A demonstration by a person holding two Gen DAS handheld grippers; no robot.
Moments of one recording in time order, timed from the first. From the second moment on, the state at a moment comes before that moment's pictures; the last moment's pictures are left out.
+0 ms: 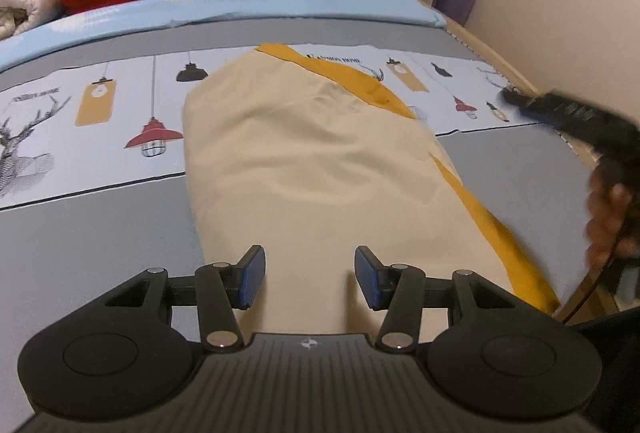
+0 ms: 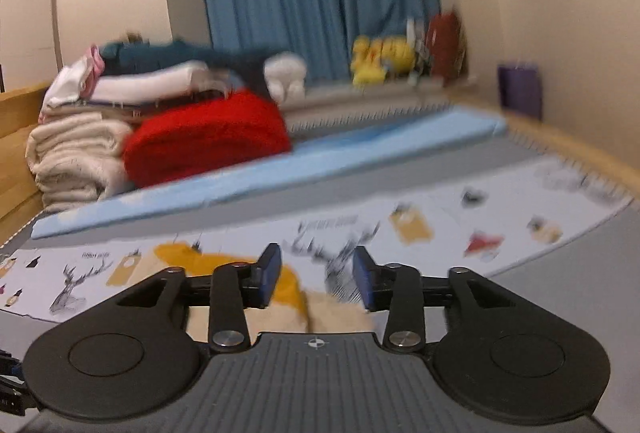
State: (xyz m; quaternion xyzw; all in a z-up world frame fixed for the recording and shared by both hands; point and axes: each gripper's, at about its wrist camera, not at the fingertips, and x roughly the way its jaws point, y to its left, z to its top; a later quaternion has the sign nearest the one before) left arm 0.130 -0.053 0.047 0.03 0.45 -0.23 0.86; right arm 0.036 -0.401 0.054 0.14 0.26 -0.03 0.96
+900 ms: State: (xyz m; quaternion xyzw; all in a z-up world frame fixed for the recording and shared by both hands) left arm 0.314 -0.105 -0.026 -0.03 0.40 -0.17 0.90; right arm 0.190 -0.404 -0.071 0.23 0.41 -0.11 0.88
